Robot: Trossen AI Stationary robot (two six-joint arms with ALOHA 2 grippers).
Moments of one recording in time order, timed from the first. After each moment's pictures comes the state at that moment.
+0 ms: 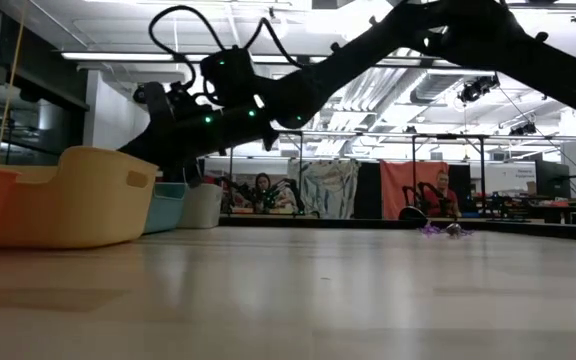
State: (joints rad) left arm 0.30 0.94 0.78 0.59 0.26 -0.28; right arm -0.18 2.53 1.98 0.25 -0.33 0.32
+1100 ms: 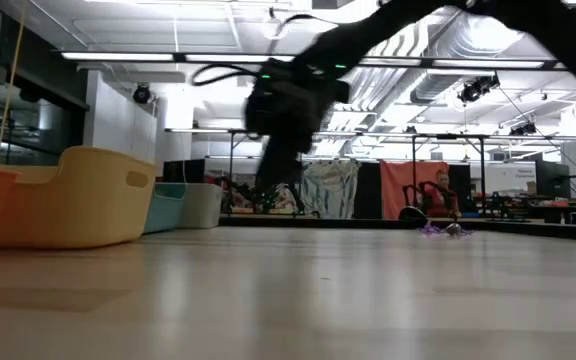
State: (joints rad) left arm 0.30 0.94 0.78 0.58 0.24 -0.21; right arm -0.30 2.16 1.69 -0.69 -0.59 -0.13
